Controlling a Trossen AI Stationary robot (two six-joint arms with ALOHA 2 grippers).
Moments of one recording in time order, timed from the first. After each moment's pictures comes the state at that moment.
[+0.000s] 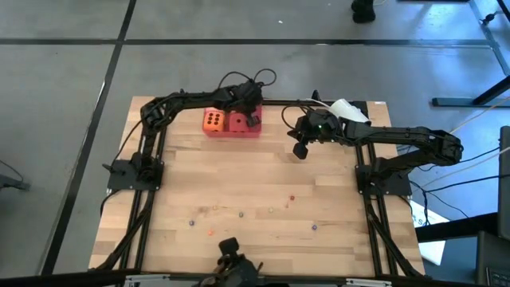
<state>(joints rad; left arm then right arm) 0.62 2.01 1.52 -0.37 -0.18 0.29 -0.33 1.26 0.72 -0.09 0.02 -0.01</state>
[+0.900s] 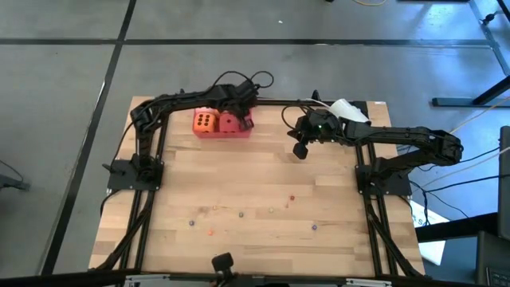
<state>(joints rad) 0.57 1.90 1.54 -0.65 -0.17 0.21 -0.33 1.26 0.72 -0.09 0.02 -0.01</state>
